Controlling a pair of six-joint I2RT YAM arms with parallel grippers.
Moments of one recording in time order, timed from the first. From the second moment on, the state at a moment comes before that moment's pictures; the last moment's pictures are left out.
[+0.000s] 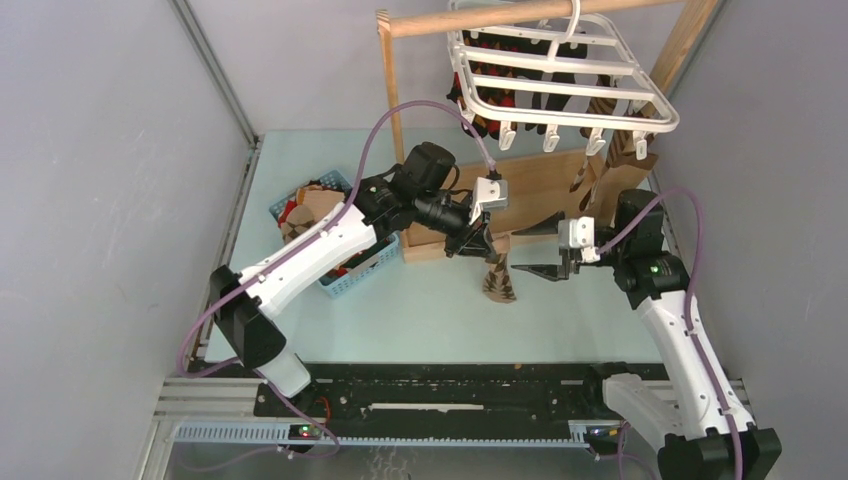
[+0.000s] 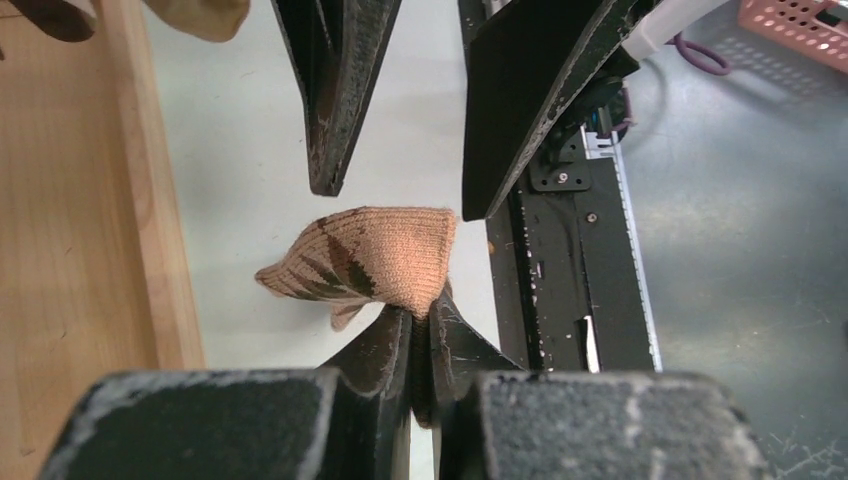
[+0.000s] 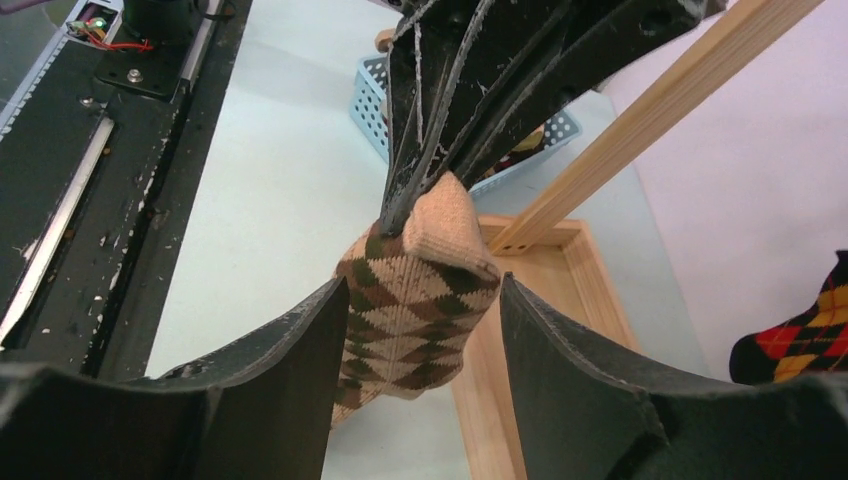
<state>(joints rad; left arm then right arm) -0.83 1.62 1.65 -0.68 0.77 0.34 0.12 0.92 0.91 -0.46 -1.33 -0.89</state>
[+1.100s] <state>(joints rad) -0.84 1.64 1.65 -0.68 0.91 0.27 0.28 0.82 0.91 -0.42 -1.18 -0.91</state>
